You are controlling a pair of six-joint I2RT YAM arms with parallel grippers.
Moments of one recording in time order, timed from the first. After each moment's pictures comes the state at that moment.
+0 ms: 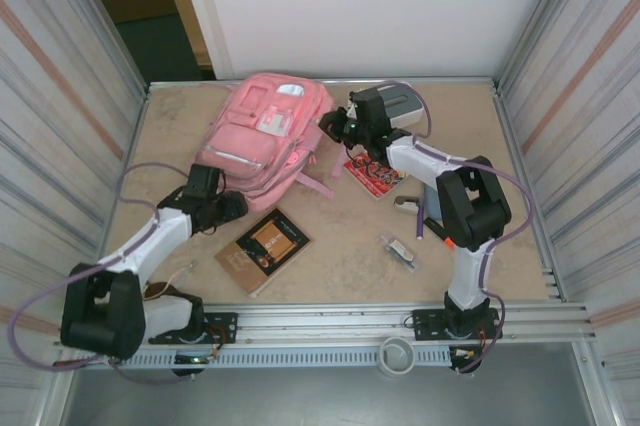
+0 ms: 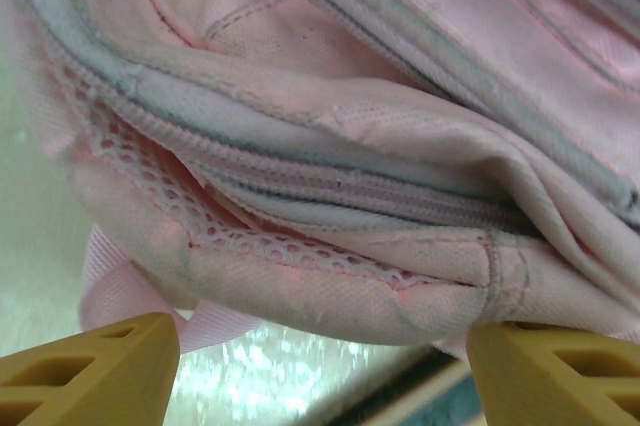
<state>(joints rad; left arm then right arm) -0.19 1.25 0.68 -0.48 -0.01 -0.53 0.49 1.90 1.33 0.12 -0.31 1.03</state>
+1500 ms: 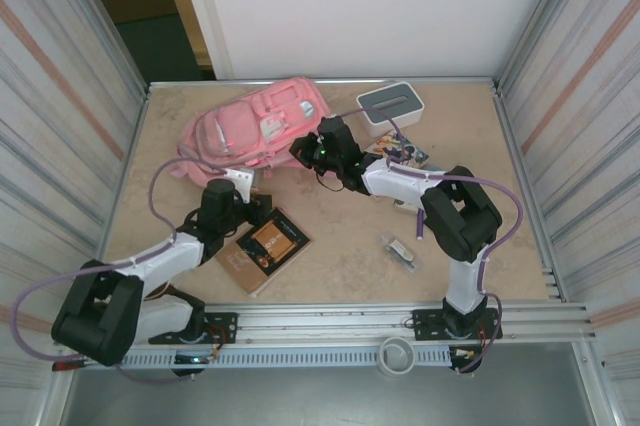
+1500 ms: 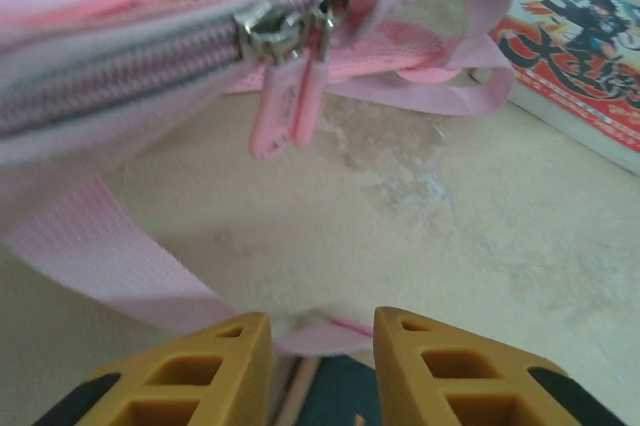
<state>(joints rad) -0.40 1.21 0.39 0.27 0.12 -0.20 0.72 1.90 1.26 0.21 -0.16 1.19</state>
